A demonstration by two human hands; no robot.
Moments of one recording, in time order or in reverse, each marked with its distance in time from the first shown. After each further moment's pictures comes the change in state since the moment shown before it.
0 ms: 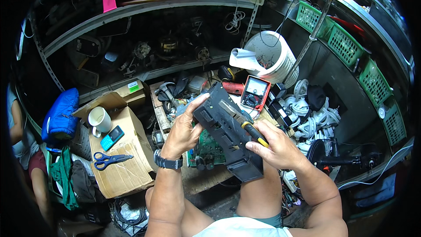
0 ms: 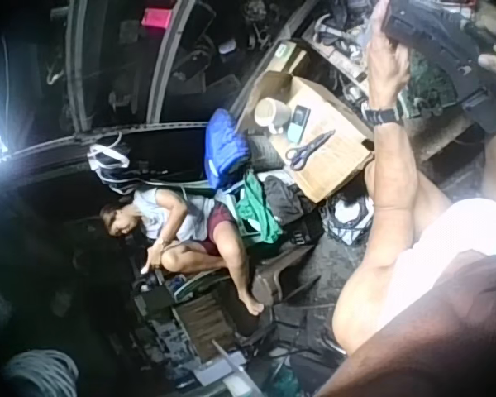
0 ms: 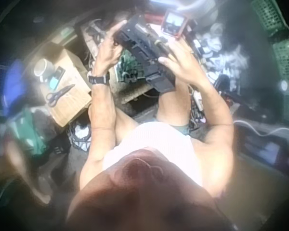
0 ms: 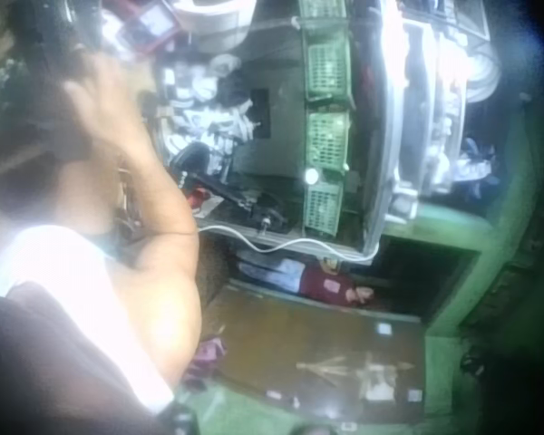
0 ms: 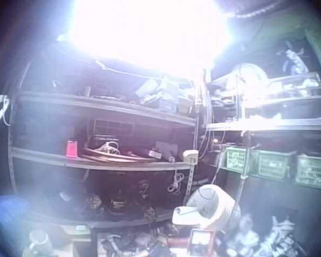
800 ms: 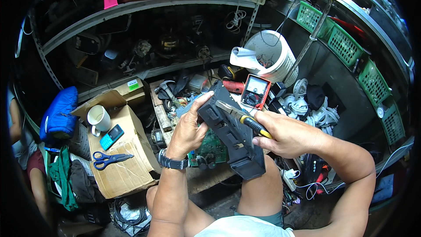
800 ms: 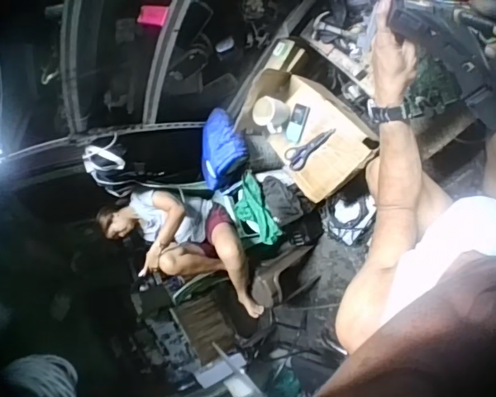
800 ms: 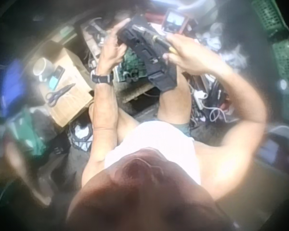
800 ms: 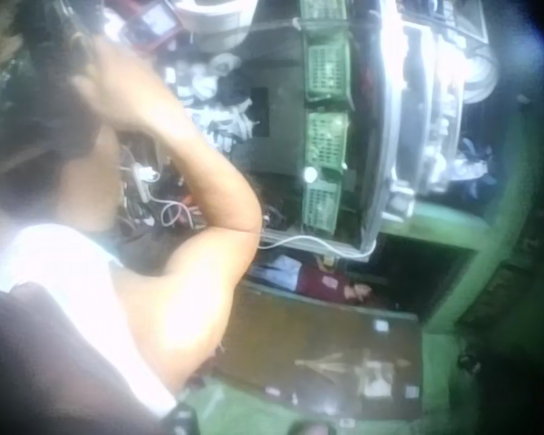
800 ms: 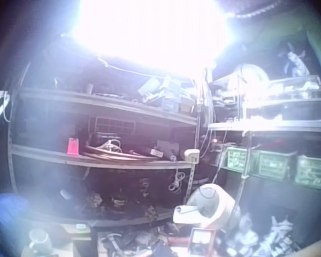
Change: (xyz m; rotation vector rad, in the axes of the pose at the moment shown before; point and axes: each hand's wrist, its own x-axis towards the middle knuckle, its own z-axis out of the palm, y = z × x) left_hand -0.001 0.006 0.005 -0.083 0.017 -0.034; right_hand 0.042 -0.046 -0.052 -0.209 -0.455 0.105
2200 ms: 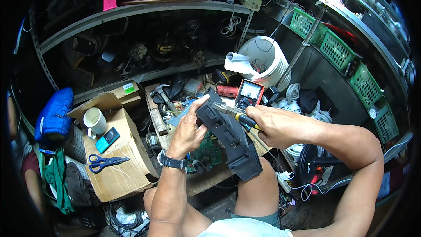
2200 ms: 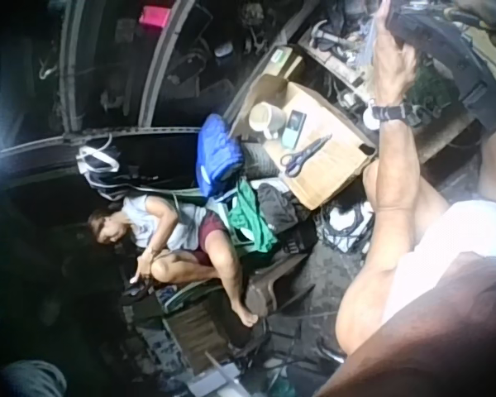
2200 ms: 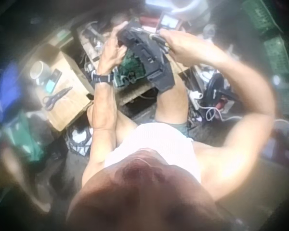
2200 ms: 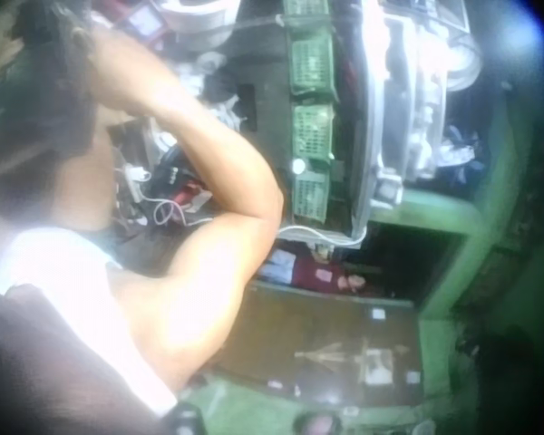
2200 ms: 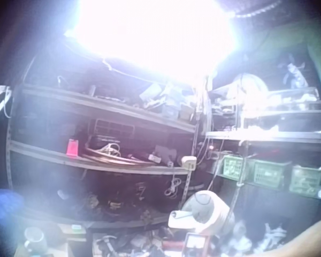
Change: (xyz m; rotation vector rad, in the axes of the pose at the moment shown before) left_hand 0.003 -0.009 0.008 -0.032 -0.007 -0.016; right_hand 0.018 -0.001 -0.016 -0.223 -0.107 0.011
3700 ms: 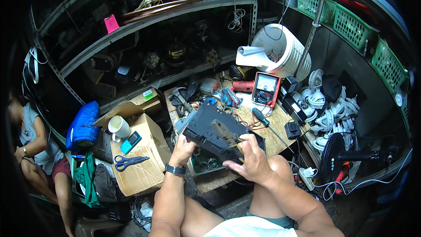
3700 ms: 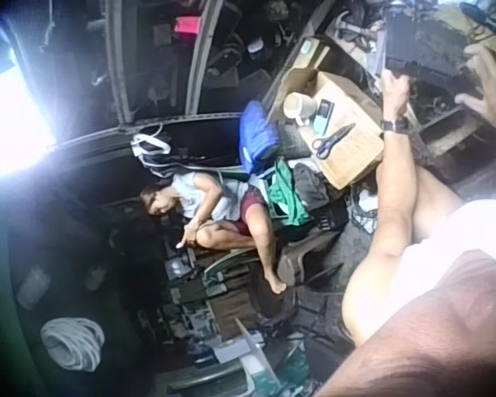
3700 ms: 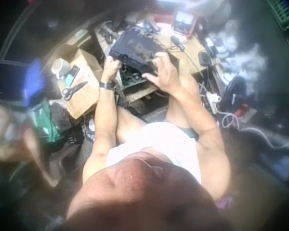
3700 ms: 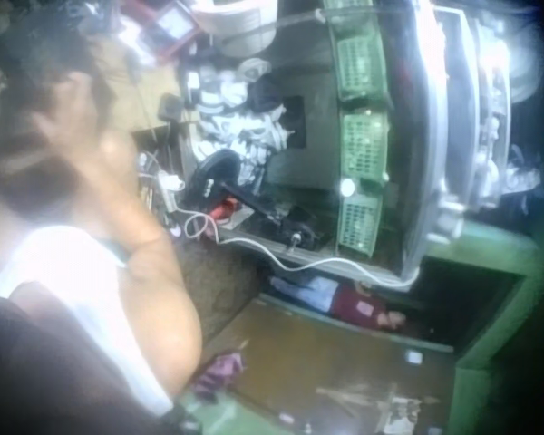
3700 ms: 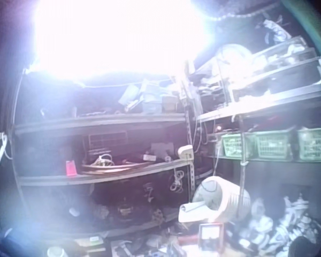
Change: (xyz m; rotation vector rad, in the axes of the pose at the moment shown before) left_hand -0.067 -0.047 -0.021 -0.354 0.061 -0.497; right_hand 0.021 -0.005 0.203 0.512 0.958 -0.131
